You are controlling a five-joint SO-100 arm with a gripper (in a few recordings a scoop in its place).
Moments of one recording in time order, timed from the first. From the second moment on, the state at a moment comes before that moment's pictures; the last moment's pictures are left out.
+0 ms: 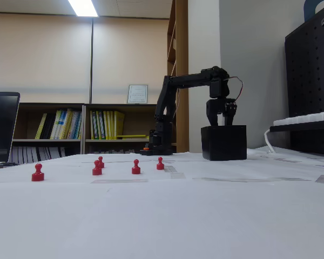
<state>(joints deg) -45.7 100.2 102.5 87.6 -136.1</state>
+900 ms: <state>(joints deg) 1.6 66.1 58.6 56.7 -102.0</state>
